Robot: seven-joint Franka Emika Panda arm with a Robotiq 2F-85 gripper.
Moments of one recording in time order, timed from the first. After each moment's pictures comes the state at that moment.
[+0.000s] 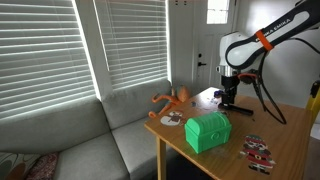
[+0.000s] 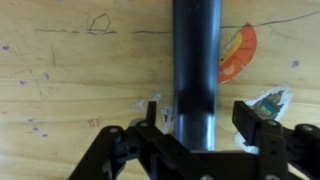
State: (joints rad) arm -0.11 0.21 -0.09 -1.99 -0.07 2.14 -0.19
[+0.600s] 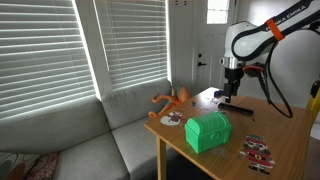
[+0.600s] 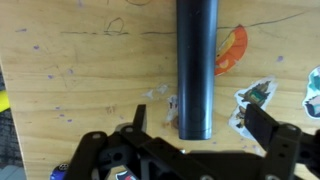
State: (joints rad) arm -0.11 0.13 -0.10 -2.02 -0.07 2.15 -0.19
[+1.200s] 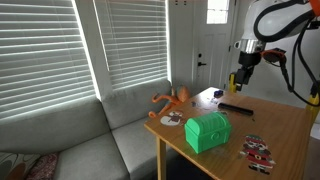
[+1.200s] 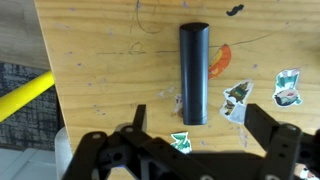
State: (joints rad) arm -0.12 -0.11 -0.12 -2.15 -0.07 2.14 -0.19
